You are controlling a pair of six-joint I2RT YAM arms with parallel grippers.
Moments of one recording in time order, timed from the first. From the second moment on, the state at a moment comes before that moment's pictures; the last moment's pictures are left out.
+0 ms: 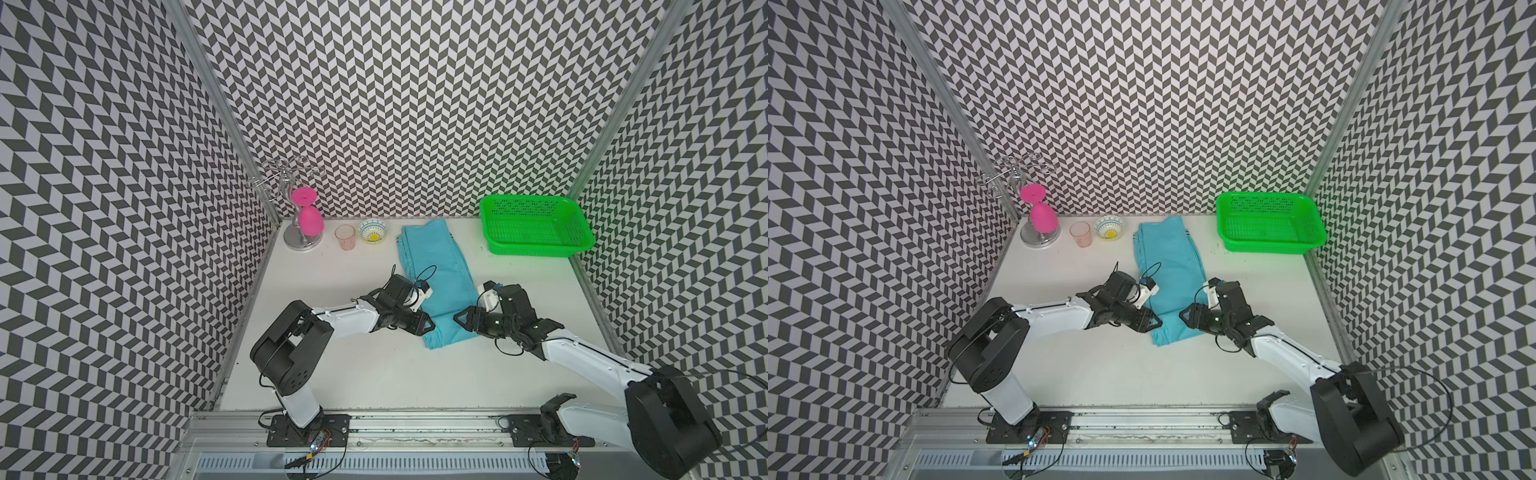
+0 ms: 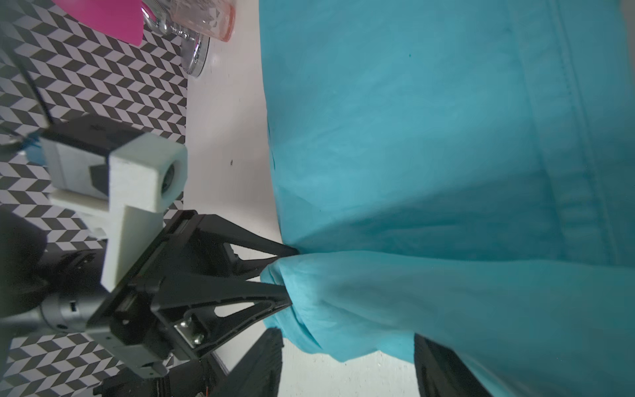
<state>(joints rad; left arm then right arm) -0.70 1.71 0.91 -0.11 0.44 -0.24 0.43 1.25 0.55 -0.07 -0.43 0.69</state>
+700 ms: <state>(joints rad) -1.04 1.49 0.63 0.31 -0.02 0.16 0.34 1.39 0.60 -0.07 -0.48 0.60</state>
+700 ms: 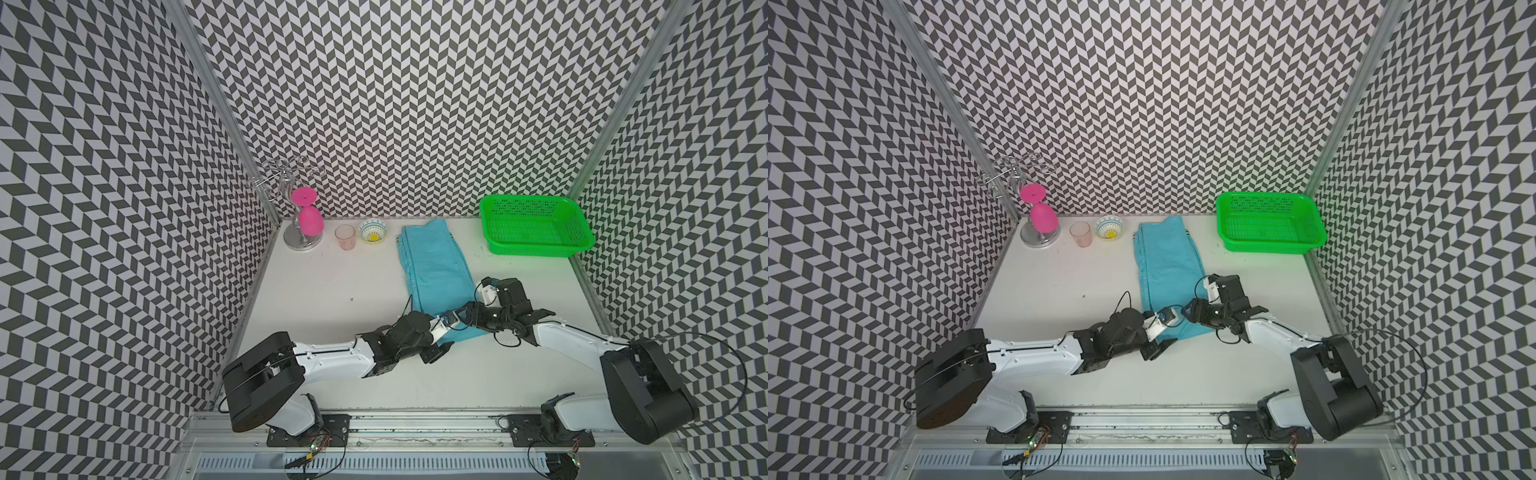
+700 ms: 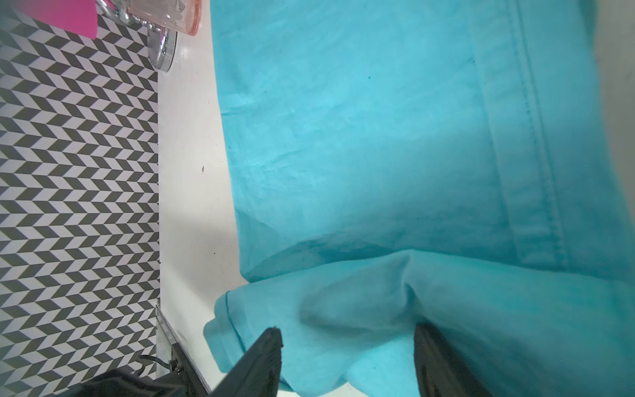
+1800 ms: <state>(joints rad) -1.08 1.82 0.73 0.43 -0.38 0.41 0.18 1.48 0.68 -0.17 -0.61 0.44</state>
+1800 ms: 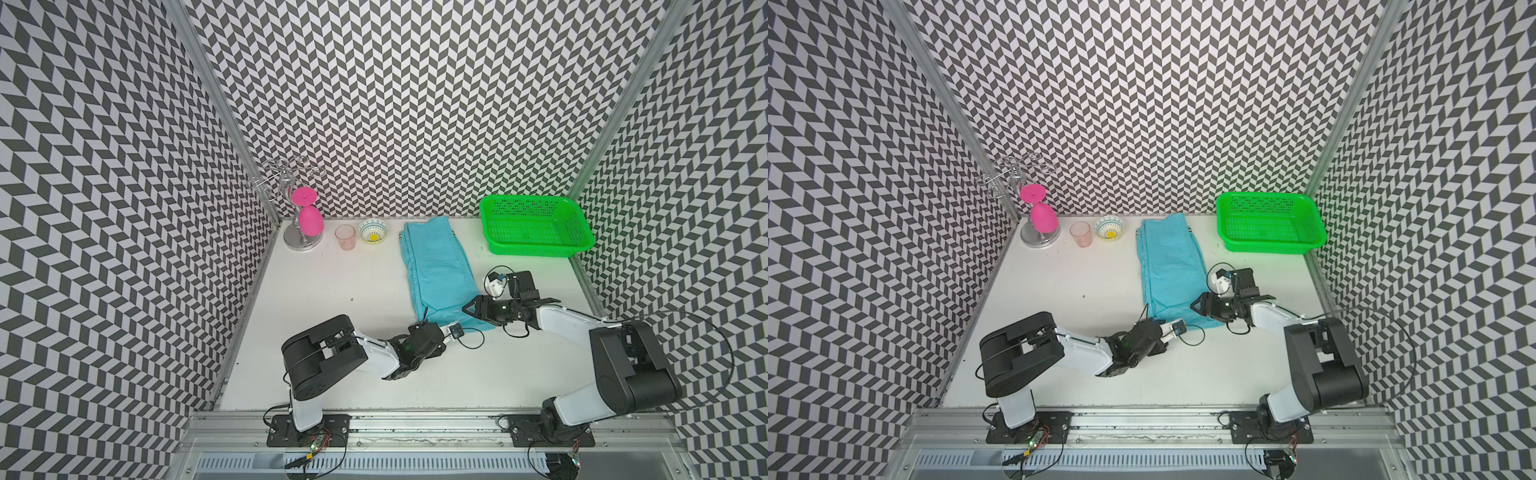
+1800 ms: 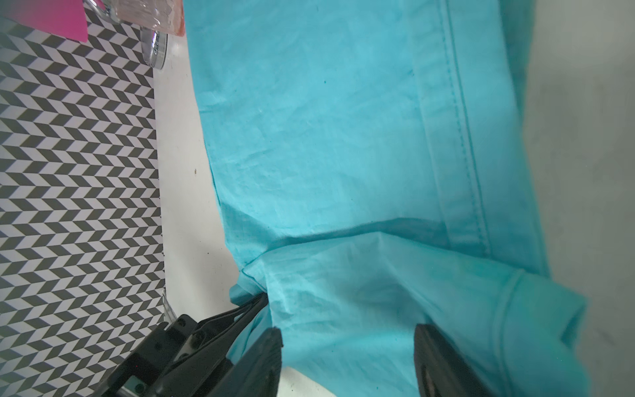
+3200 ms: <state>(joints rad) -0.78 1.85 0.90 0.16 0.91 -0.68 0.19 0.97 0.49 -0.37 -0.71 0.51</state>
